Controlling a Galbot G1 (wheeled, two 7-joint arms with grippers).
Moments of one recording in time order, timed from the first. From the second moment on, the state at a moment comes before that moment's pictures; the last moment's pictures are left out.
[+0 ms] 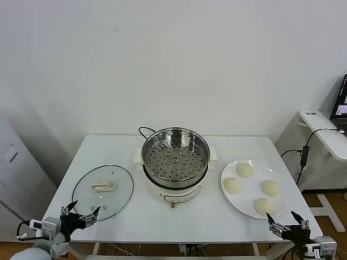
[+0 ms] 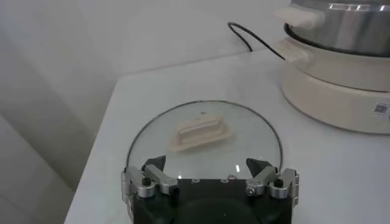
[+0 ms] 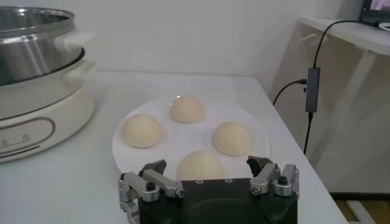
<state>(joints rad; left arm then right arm) 1.60 -0.85 -0.58 -2.03 -0.55 0.42 -0.11 -1.82 0.98 0.87 2.02 0.55 -0.25 0.01</state>
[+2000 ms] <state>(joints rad) 1.54 -0.85 -0.54 -2.01 -0.54 0.49 -0.12 -0.04 0.83 -0.59 0.78 -0.23 0.28 -0.99</state>
